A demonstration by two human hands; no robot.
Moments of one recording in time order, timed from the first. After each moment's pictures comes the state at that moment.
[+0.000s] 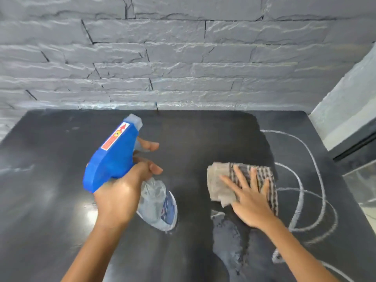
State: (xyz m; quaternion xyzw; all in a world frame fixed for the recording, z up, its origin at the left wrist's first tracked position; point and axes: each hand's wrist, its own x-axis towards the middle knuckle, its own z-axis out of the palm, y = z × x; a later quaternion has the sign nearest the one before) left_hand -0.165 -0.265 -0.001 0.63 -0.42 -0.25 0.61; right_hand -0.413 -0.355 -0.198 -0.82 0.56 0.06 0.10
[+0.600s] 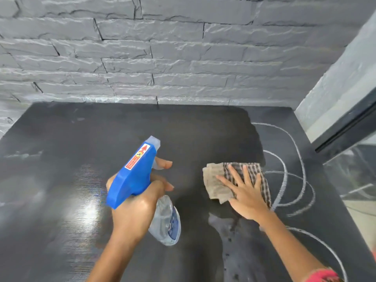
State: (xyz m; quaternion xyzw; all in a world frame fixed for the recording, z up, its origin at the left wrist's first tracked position) left_hand -0.189 -0.194 -0.006 0.64 -0.41 -0.30 0.58; right_hand -0.430 -0.315 -0.199 -0.84 0.53 0.08 0.08
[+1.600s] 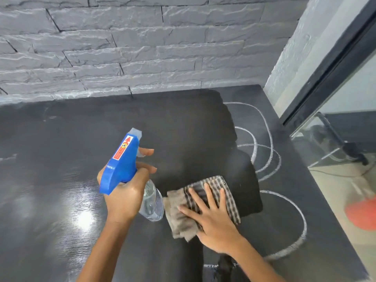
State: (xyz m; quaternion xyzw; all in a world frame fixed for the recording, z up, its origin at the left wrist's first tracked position) left_hand -0.218 -0.183 -0.029 0.64 -0.44 -0.27 0.57; right_hand -0.417 -0.174 -0.182 -0.90 0.41 0.07 0.12
